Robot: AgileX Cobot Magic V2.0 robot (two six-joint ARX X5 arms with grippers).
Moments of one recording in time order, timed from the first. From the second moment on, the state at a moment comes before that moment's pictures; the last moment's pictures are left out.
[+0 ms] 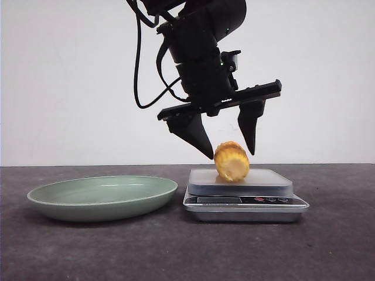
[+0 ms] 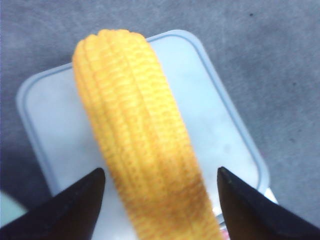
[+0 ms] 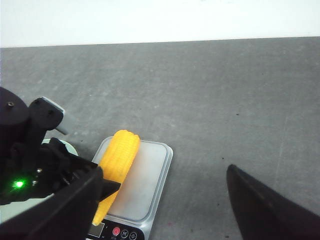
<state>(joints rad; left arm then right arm) -0.83 1.96 1.55 -0.49 -0.13 -0.34 0.17 0.78 0.96 -0.59 -0.18 0.18</state>
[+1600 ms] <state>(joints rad) -0.69 0.58 1.60 -1.42 -0.56 -0.40 0.52 1.60 0.96 -0.12 -0.03 0.23</state>
